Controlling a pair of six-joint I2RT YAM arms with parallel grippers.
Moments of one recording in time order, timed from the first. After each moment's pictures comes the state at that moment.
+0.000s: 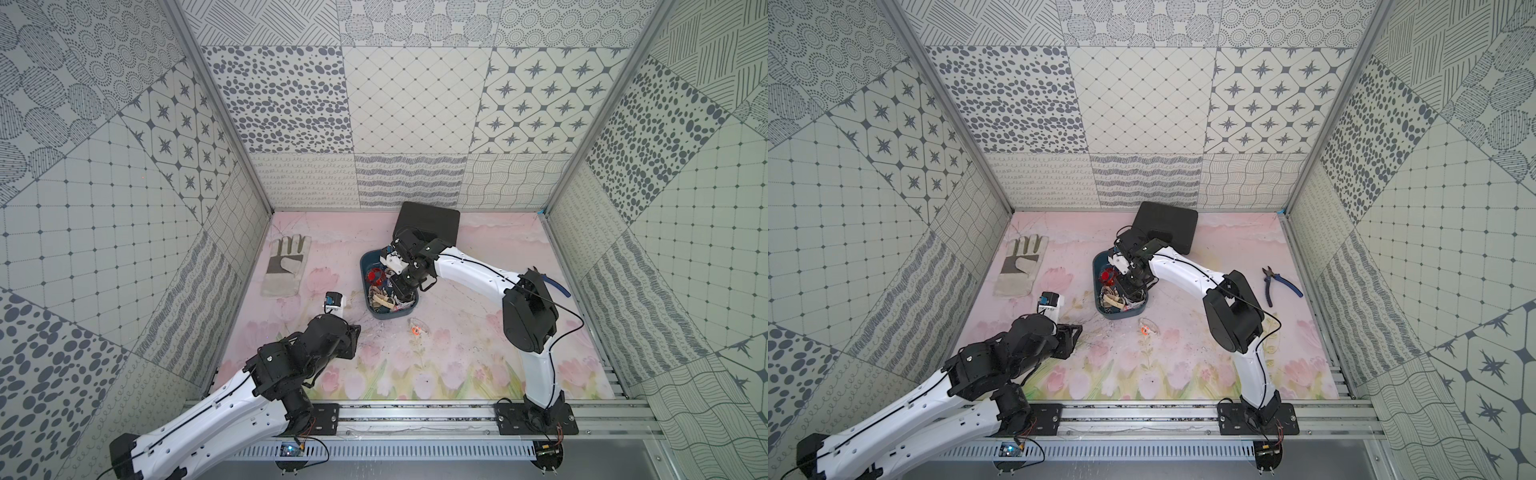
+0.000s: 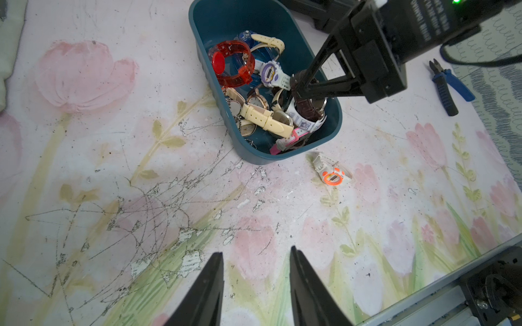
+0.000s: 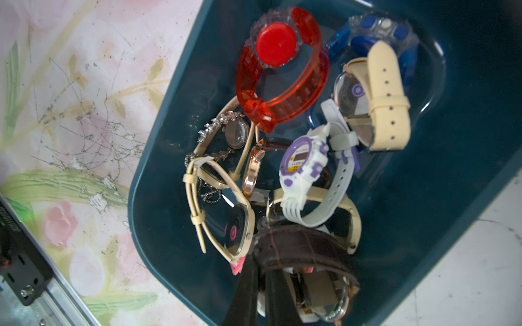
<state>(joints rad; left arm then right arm) -0.90 0.61 0.62 -0.77 -0.29 -0.64 0.78 2.06 1.76 -0.88 -0.18 0.07</state>
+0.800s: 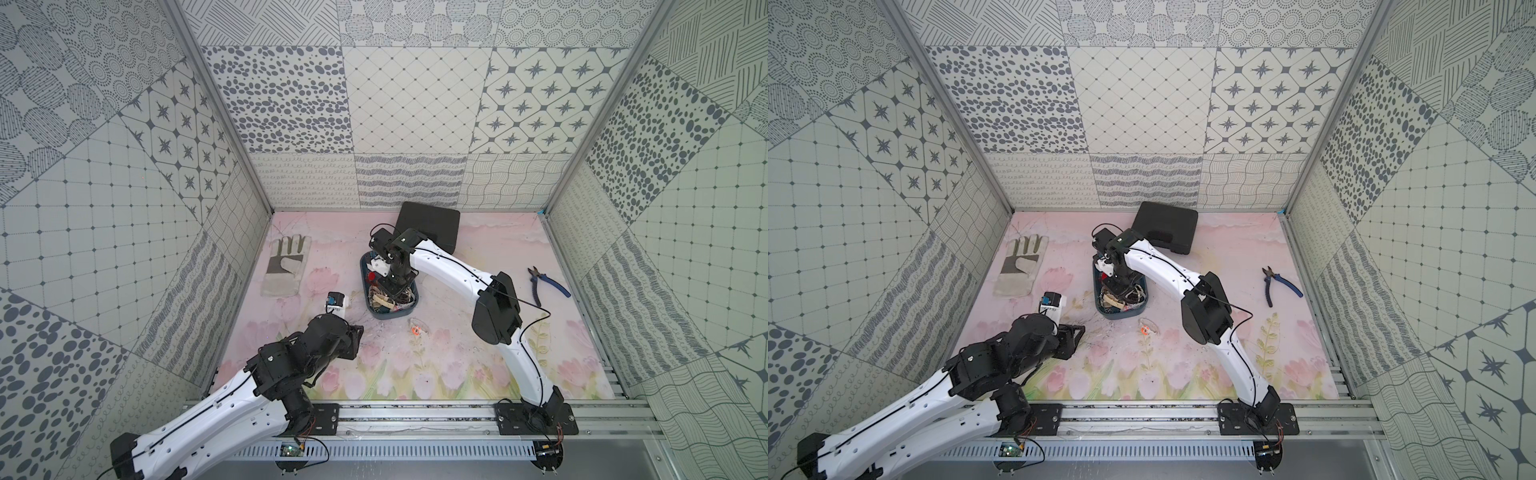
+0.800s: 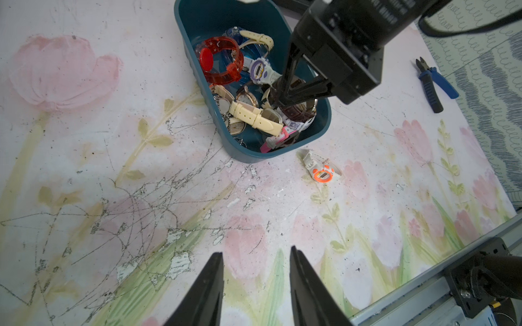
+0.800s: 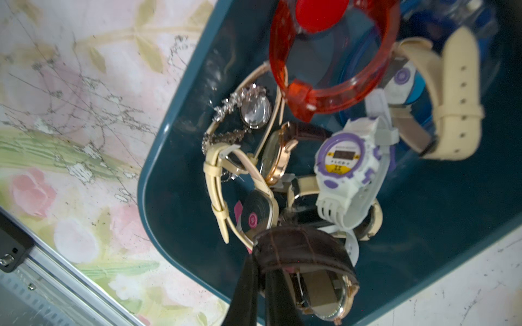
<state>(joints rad) -0.90 0.61 0.61 -0.75 -0.25 -0.64 0.84 2.34 2.26 -1.35 -0.09 0.00</state>
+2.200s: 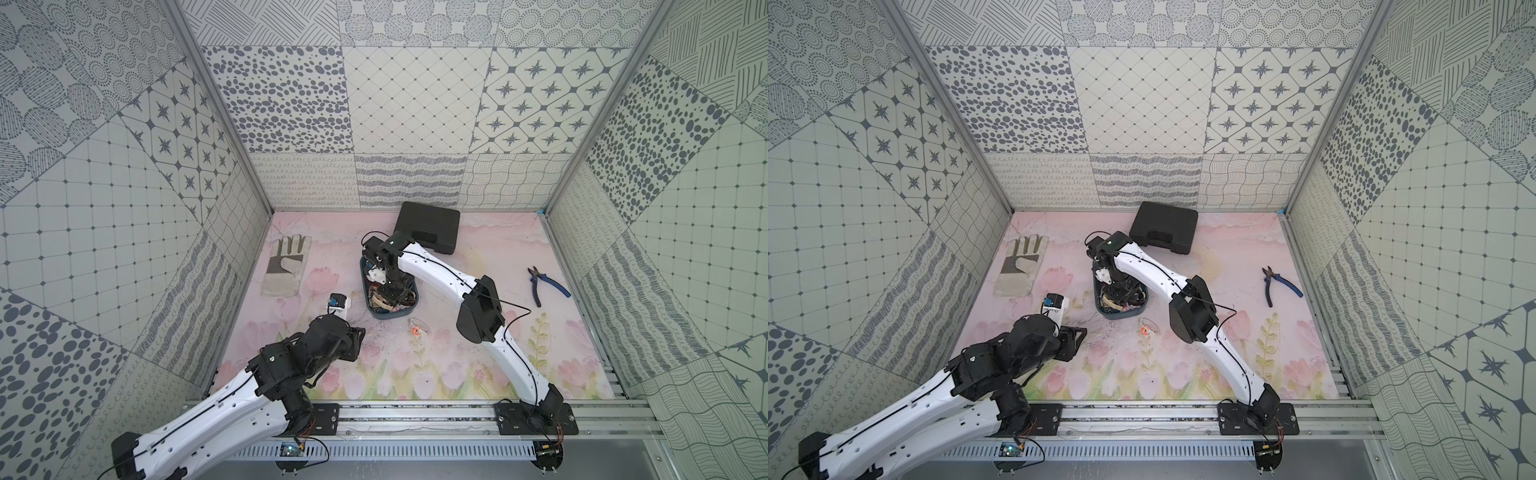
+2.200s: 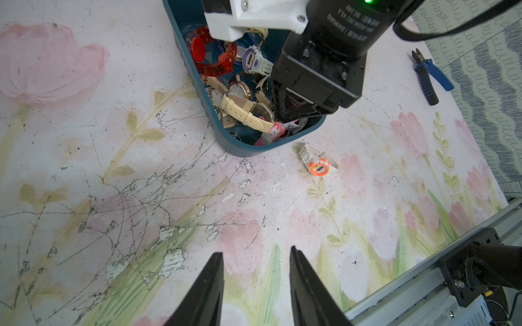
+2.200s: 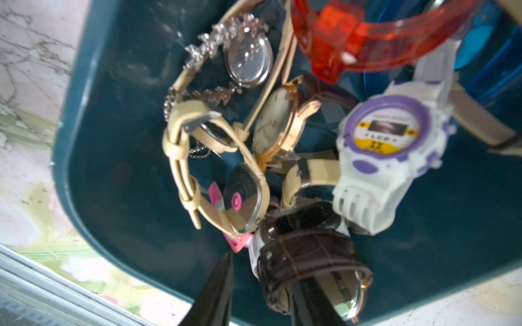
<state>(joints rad) -0.90 0.61 0.60 -0.73 -0.22 -0.64 0.88 2.48 2.45 -1.55 0.00 -0.06</state>
